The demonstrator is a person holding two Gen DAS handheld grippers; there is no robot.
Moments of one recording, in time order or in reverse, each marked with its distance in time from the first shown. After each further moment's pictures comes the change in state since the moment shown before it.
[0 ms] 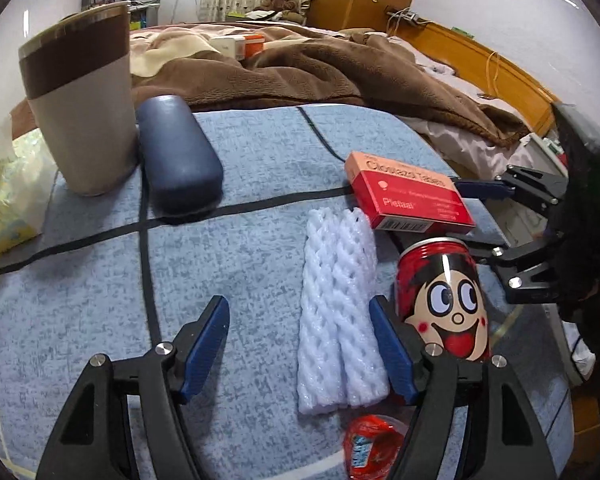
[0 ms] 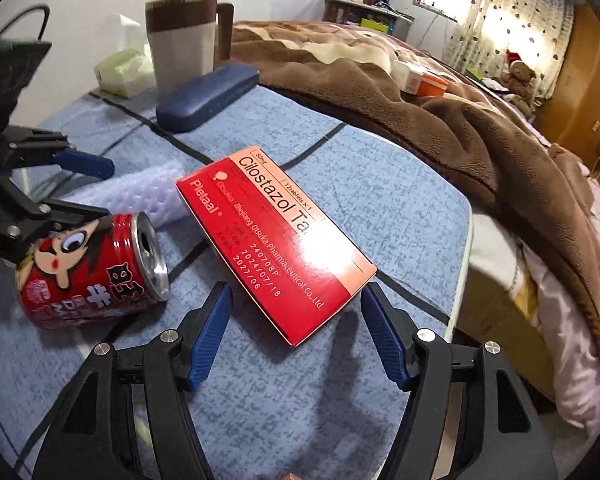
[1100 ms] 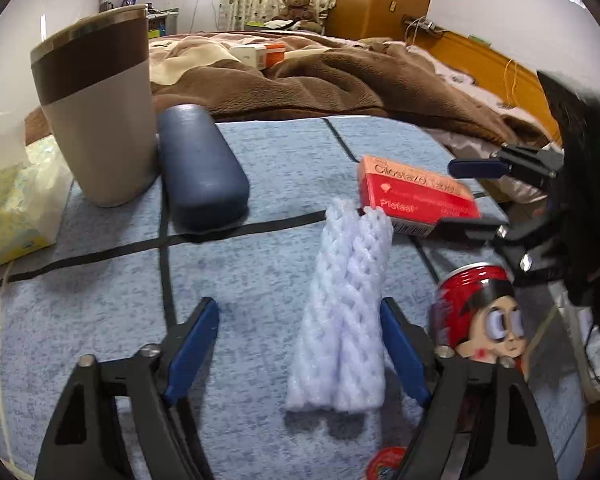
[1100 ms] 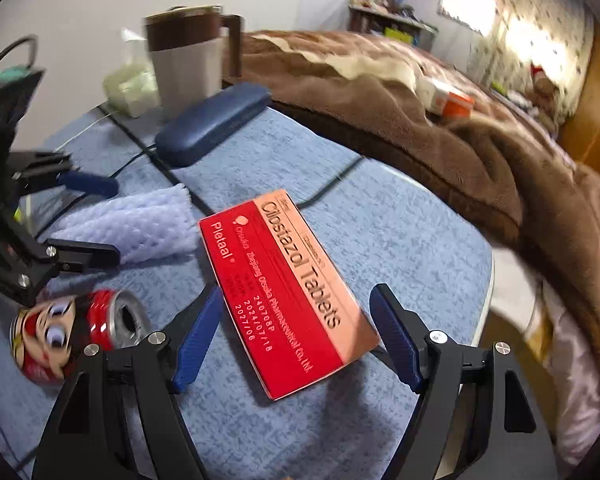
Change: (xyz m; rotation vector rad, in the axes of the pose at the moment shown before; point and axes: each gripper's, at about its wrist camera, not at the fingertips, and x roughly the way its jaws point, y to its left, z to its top) left arm 0.010 0.003 0.009 -0.006 -0.036 0.091; right arm 0.021 -0.013 0.031 -0.034 -0.017 0.077
